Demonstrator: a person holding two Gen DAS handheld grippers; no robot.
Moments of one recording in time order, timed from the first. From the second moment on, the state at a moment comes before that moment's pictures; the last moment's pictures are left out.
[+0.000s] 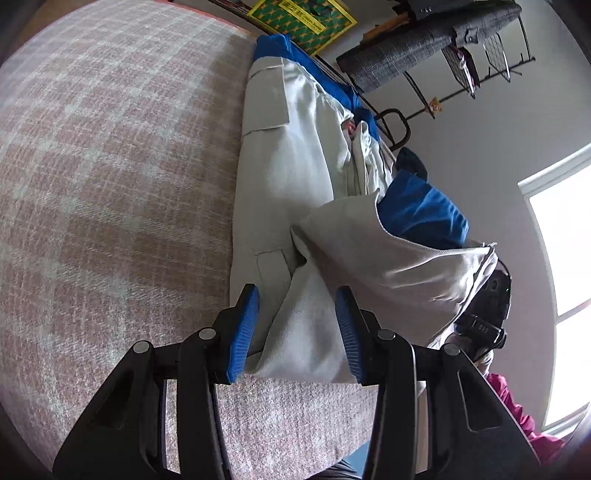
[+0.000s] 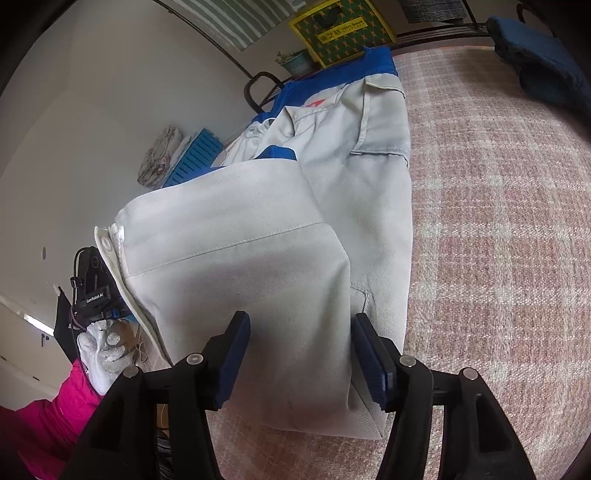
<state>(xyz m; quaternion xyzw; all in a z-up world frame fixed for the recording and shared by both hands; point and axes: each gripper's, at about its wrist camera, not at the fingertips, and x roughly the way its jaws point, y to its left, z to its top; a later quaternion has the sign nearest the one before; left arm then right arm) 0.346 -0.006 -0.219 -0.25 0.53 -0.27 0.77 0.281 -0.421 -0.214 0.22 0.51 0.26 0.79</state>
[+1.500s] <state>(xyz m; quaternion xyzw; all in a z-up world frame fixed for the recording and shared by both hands) 0.354 -0.034 -0.198 -0.15 0.49 -0.18 0.84 0.226 -0.430 -0.203 0.16 0.51 0.14 0.83</state>
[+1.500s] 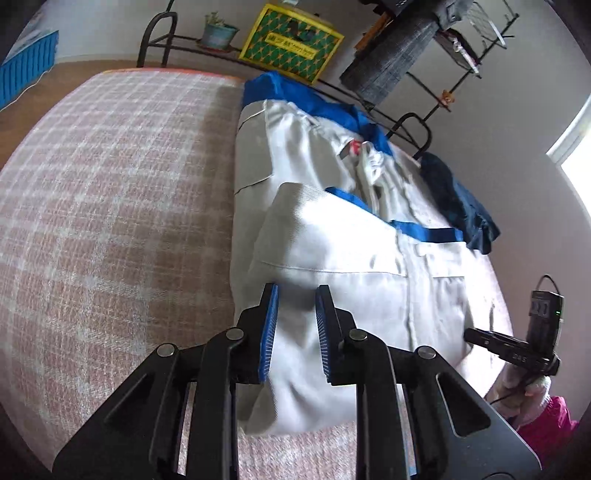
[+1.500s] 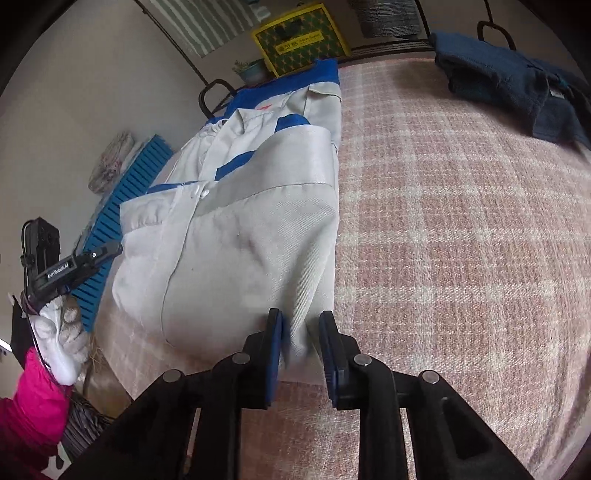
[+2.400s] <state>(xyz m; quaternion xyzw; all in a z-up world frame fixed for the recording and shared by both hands) 0.390 -0.056 -0.213 -0.15 0.51 -0.15 0.83 0.312 -0.346 -0.203 0.04 0.48 0.13 0.87</state>
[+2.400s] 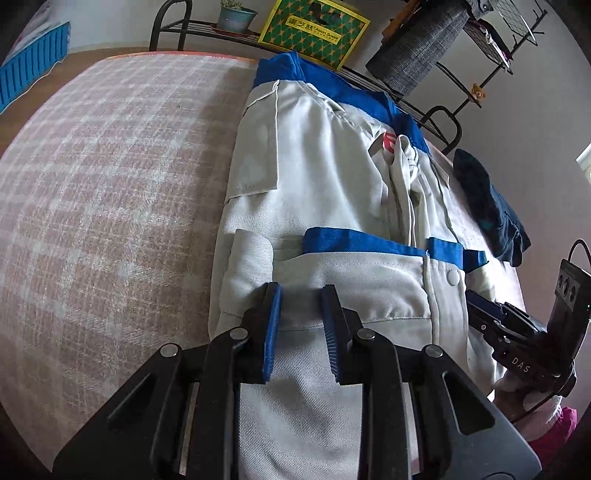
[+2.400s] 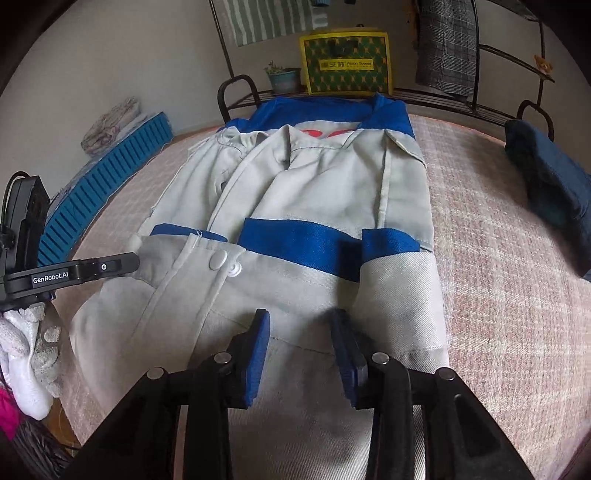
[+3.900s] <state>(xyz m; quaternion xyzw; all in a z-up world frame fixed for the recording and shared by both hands) 0.698 -0.057 -0.131 -0.19 0.48 -0.18 0.84 0.585 -0.452 -0.112 0.12 0.44 0.15 0.88</state>
